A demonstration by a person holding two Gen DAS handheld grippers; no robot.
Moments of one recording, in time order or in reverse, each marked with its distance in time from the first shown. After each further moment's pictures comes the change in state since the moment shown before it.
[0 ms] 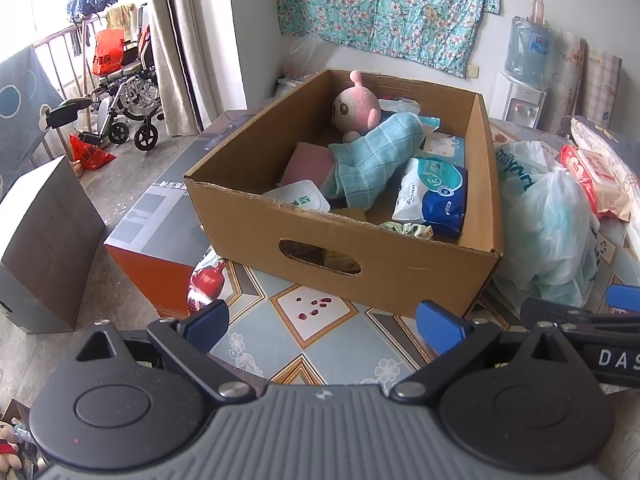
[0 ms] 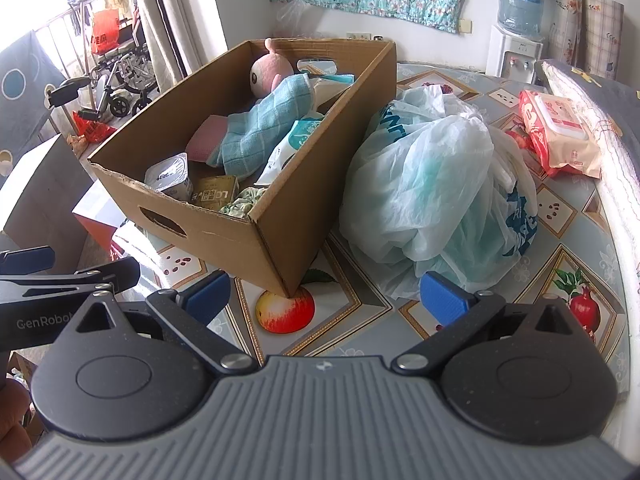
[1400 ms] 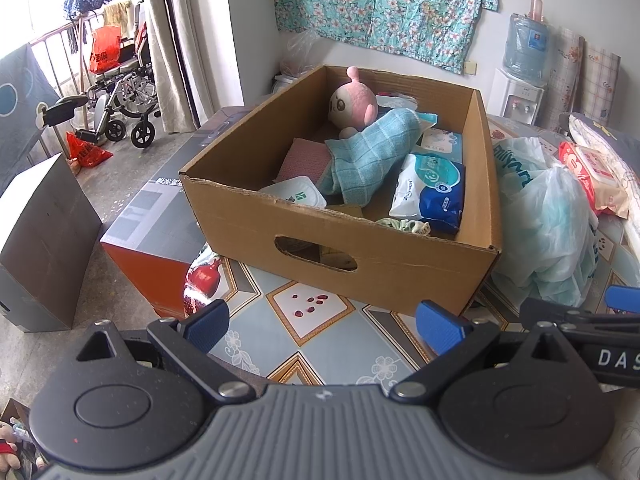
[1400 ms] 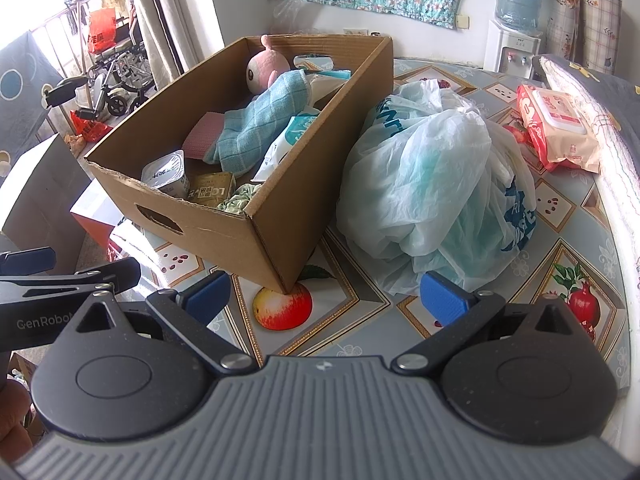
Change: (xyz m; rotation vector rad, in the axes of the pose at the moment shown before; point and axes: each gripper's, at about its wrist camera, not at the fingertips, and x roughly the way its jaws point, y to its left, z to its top) left arm 0.002 -0.001 0.000 -0.001 0.007 -0.001; right arm 0.002 -0.002 -0.003 0.004 0.010 -0.001
